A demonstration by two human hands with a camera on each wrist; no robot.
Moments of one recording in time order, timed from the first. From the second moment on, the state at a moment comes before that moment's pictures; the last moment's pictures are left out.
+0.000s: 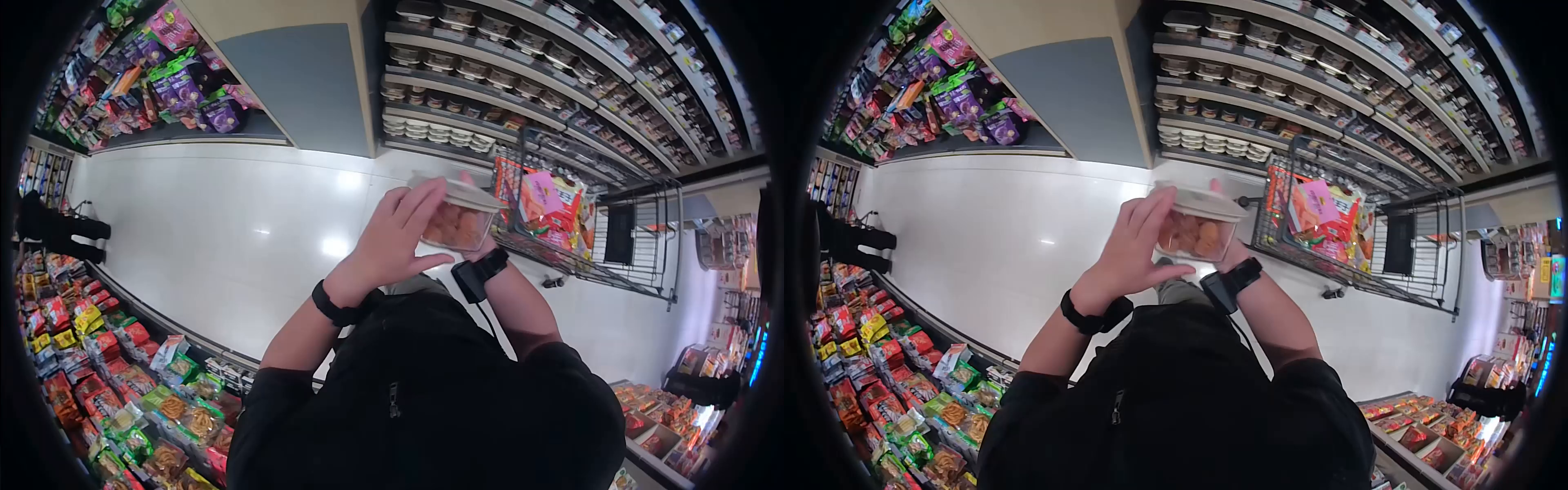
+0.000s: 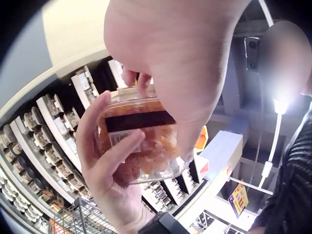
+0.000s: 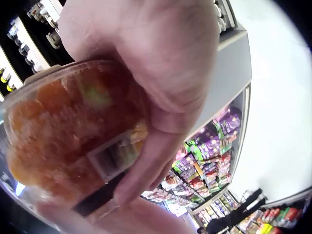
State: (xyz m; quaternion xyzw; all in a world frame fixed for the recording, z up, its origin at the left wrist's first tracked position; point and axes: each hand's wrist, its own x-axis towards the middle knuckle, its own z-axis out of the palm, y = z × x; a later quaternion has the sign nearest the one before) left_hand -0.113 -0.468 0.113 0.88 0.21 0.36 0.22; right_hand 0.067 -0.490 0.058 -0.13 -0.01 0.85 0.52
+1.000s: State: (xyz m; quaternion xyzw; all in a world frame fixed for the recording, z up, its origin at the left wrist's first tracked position) left_hand 0.191 -0.501 -0.092 0.90 0.32 -0.09 0.29; right_hand 0.532 -0.527 -0.253 -0.78 -0.07 0.40 0.47
